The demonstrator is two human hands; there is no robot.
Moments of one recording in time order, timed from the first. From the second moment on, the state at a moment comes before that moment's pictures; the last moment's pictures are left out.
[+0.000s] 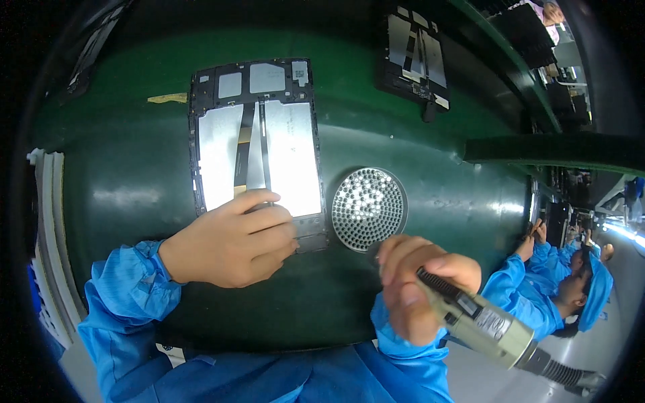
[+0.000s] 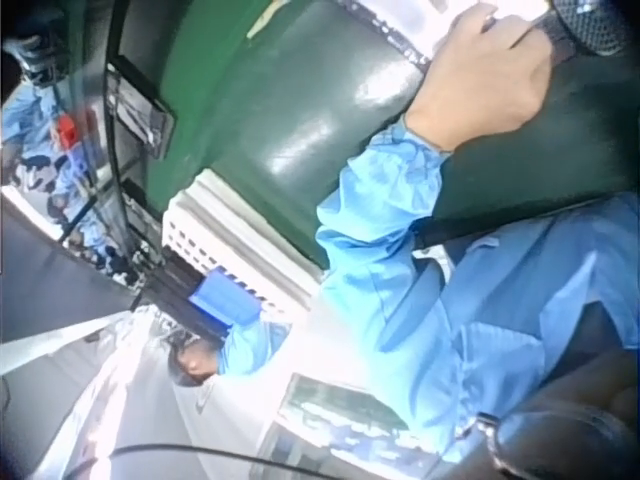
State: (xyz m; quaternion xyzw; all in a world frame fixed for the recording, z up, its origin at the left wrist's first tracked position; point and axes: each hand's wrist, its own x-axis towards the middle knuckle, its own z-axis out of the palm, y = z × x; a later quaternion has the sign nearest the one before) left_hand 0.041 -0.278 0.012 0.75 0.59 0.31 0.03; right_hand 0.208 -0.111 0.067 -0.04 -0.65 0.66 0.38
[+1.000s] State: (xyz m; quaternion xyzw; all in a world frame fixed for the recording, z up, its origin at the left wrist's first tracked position) left_hand 0.045 -0.270 0.026 0.73 0.59 0.33 0.06; right_hand 0.254 -0.046 0.049 -0.06 -0.69 0.59 0.42
